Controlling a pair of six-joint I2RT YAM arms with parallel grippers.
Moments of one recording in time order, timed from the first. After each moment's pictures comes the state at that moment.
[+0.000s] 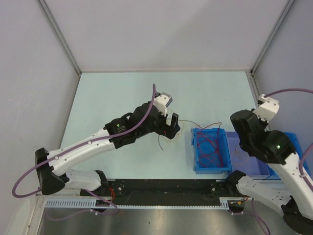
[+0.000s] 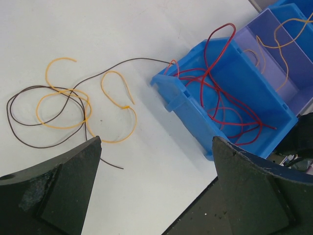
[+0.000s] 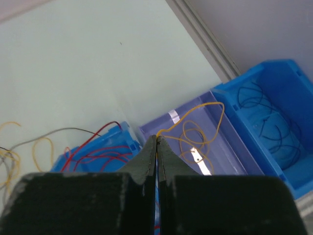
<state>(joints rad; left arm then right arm) -1.03 1.25 1.20 -0.43 -0.18 -0.36 0.69 0.82 1.28 -1.28 0.98 0.79</state>
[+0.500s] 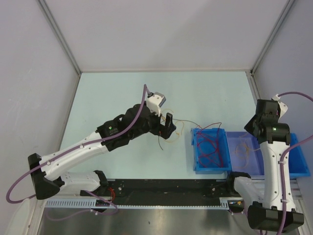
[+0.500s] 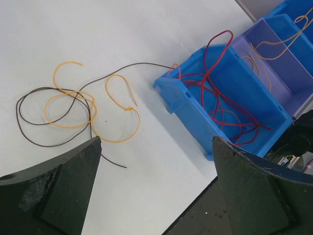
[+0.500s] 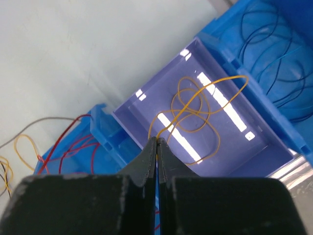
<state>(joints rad) -1.01 1.16 1.16 -0.43 -0.18 -0.36 -0.10 0.91 1.16 -1.10 0.33 0.52</state>
